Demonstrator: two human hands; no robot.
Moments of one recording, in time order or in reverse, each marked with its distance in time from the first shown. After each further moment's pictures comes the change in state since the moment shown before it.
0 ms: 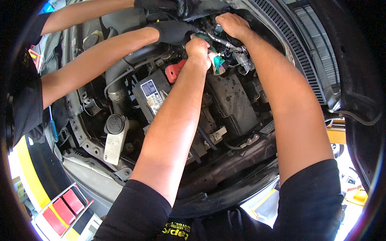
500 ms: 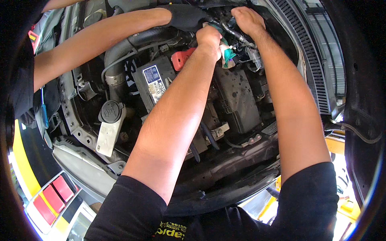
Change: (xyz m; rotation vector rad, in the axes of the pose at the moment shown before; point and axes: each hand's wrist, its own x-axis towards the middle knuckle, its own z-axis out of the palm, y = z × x) left_hand 0.023 -0.001 -0.008 0.064 0.035 -0.011; right_hand -0.003 -0.015 0.007 -0.082 0.069 -0.044
